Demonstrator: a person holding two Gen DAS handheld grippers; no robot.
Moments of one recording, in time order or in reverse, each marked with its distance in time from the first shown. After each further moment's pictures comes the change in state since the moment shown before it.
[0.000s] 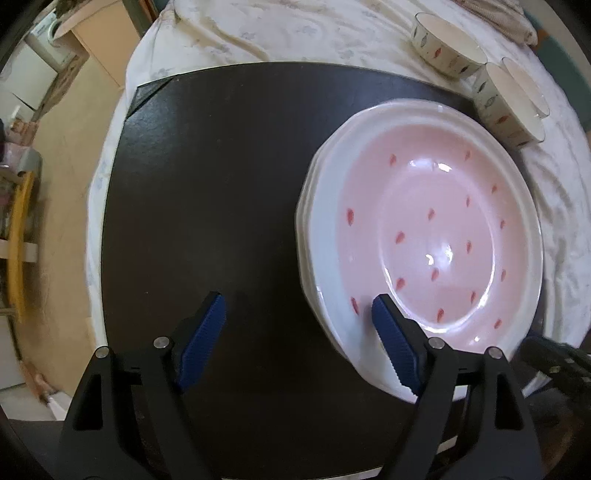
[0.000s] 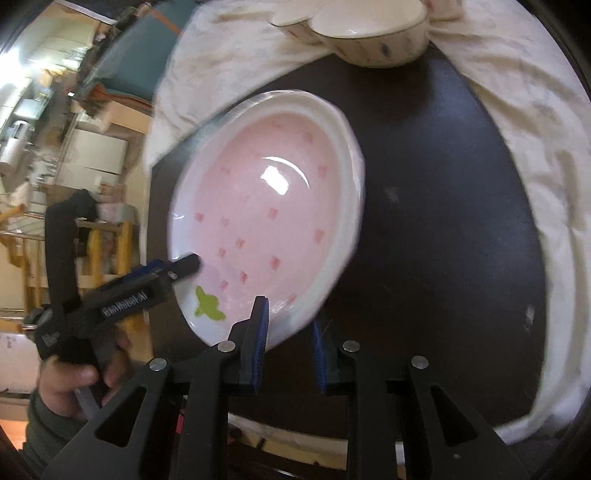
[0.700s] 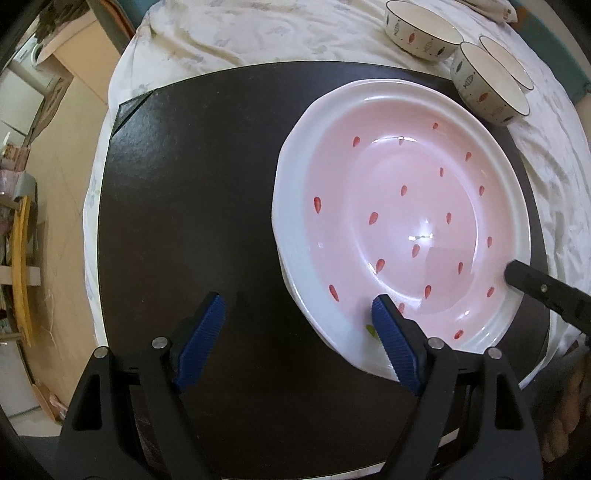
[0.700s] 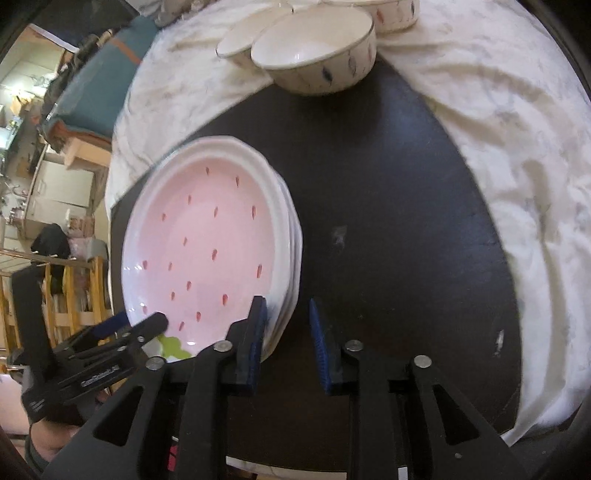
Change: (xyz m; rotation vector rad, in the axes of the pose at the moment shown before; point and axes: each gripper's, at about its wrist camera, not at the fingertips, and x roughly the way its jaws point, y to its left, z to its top) left arm 0.005 -0.028 0.008 0.094 0.004 0.004; right arm 0.006 -0.019 0.022 0.093 -0.086 -0.111
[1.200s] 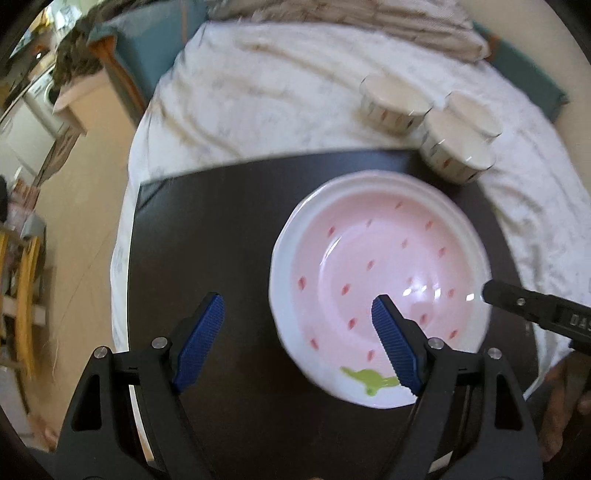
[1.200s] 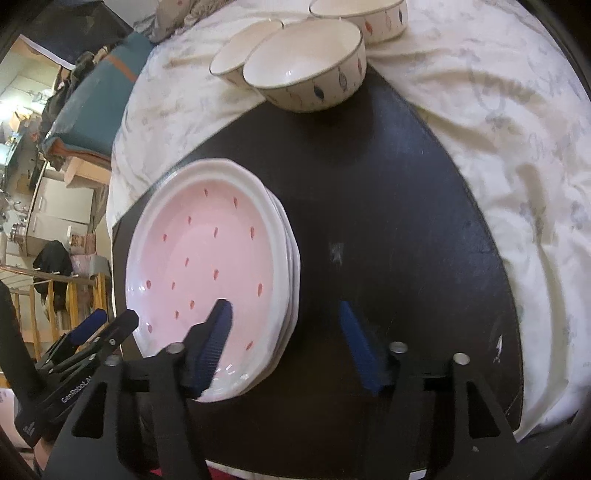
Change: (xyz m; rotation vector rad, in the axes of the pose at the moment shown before) left arm -0.062 -0.010 0.005 0.050 -0.292 -0.003; right arm -0.011 -0.002 0.003 0.033 -0.076 0.014
